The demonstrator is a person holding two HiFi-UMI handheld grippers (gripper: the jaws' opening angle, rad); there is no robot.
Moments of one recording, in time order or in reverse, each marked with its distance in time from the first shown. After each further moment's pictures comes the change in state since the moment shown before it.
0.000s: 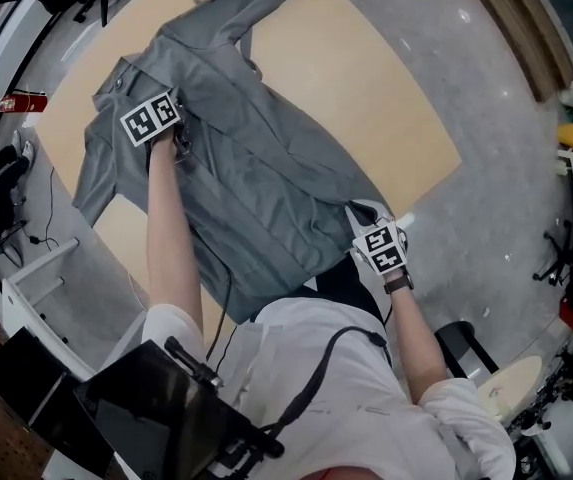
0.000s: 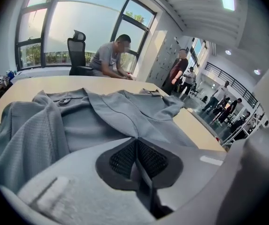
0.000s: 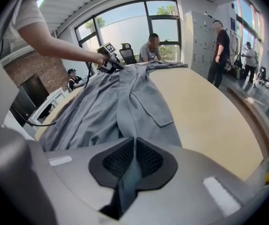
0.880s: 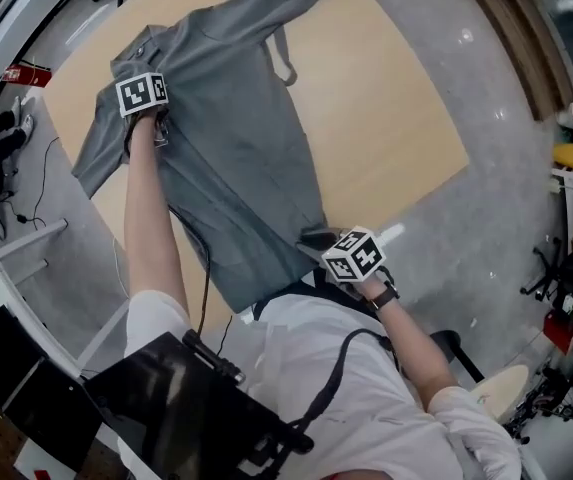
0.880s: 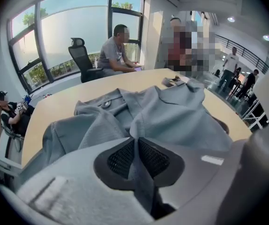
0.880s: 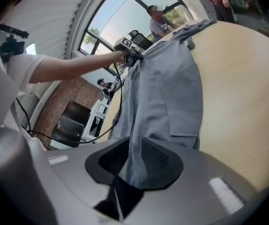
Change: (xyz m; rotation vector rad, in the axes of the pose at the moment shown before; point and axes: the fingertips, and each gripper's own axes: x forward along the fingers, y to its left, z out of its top) left arm -0.050 0.096 -0.008 0.165 0.156 0.226; right arm -0.006 0.183 0.016 0.227 0.173 0.543
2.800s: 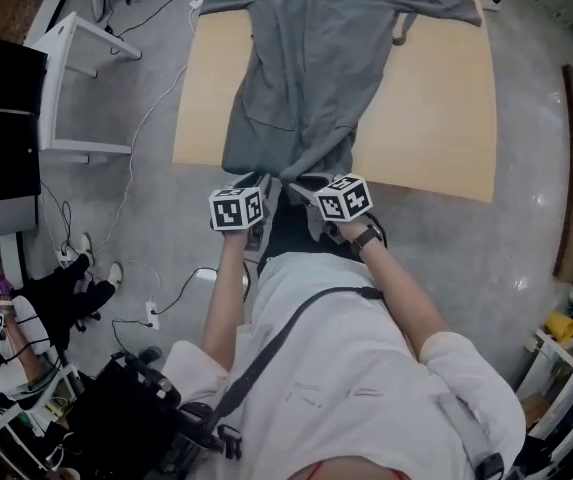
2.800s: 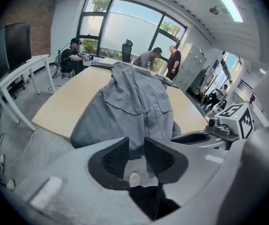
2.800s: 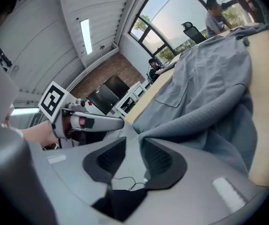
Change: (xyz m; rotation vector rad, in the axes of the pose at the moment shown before) left arm -0.312 -0.260 -0.459 -0.543 -0.133 0.068; right arm 0.024 0.059 -0.110 -0.450 0.105 0.327
